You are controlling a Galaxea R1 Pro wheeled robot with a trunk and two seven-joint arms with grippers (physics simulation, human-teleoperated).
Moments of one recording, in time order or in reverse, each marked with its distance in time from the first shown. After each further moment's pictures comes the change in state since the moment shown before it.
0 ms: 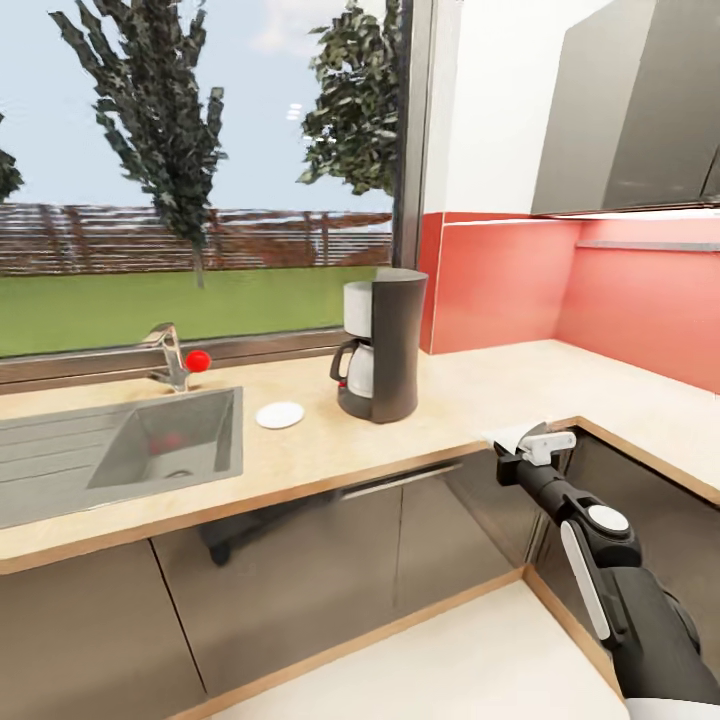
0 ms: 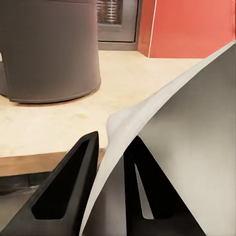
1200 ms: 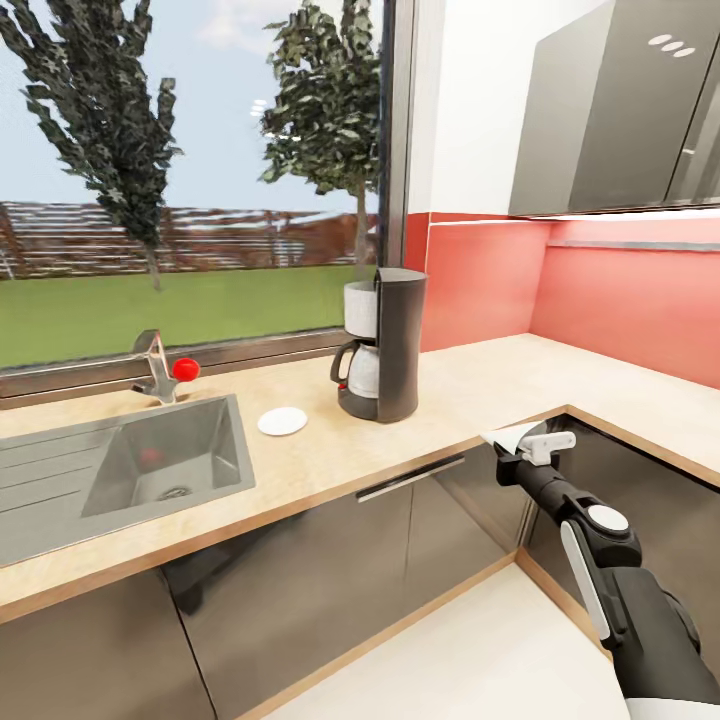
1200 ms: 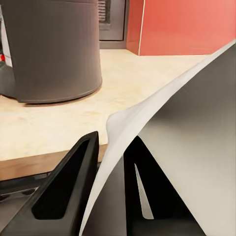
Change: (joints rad) left arm 0.000 0.000 -0.001 0.000 0.000 0.000 0.000; right arm 0.000 -0.001 0.001 0.000 0.000 0.000 0.001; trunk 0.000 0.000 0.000
